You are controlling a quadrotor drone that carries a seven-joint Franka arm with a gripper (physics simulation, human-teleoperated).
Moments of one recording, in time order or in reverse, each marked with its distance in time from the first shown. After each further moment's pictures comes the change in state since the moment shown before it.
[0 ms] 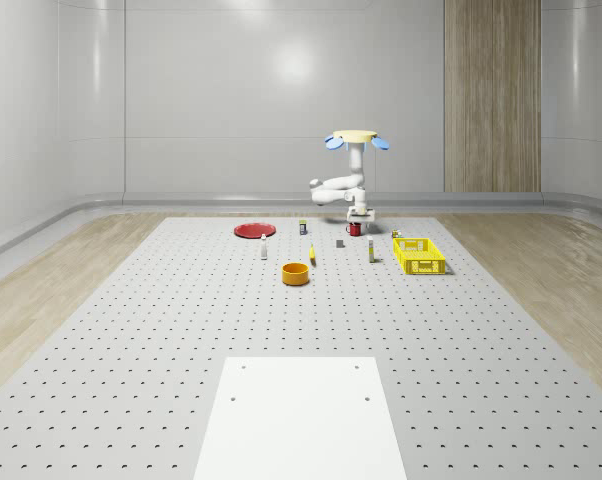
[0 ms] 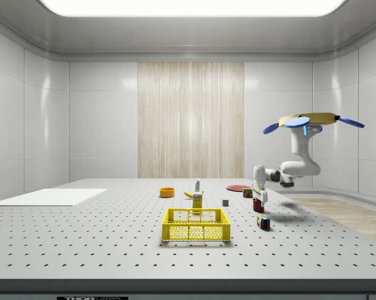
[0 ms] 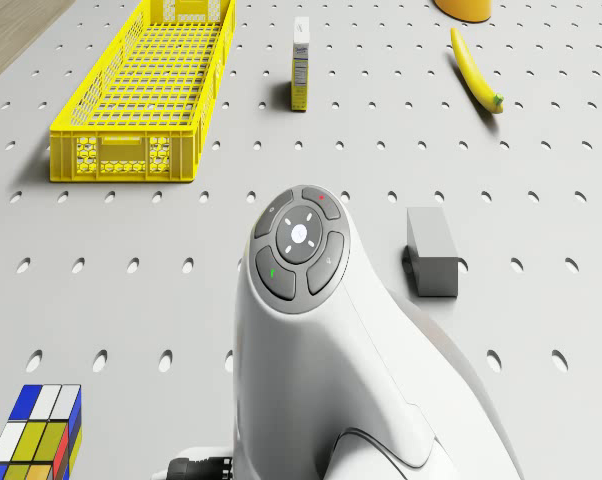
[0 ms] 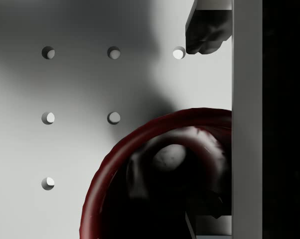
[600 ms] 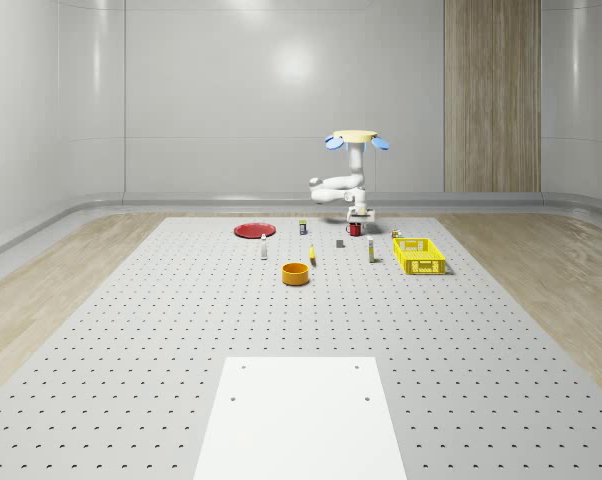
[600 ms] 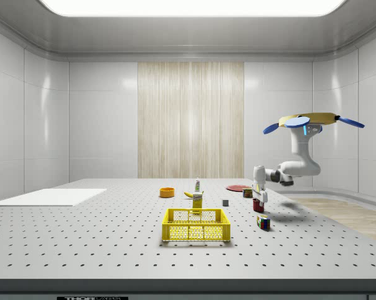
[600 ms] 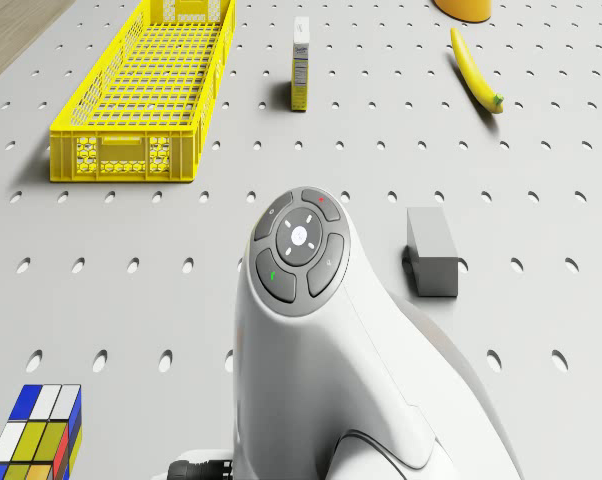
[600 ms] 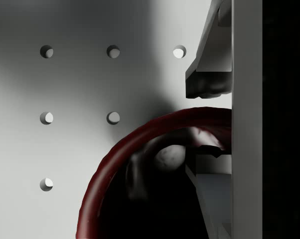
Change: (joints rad) arm -0.011 -0.040 0.004 0.003 0.014 0.039 0.009
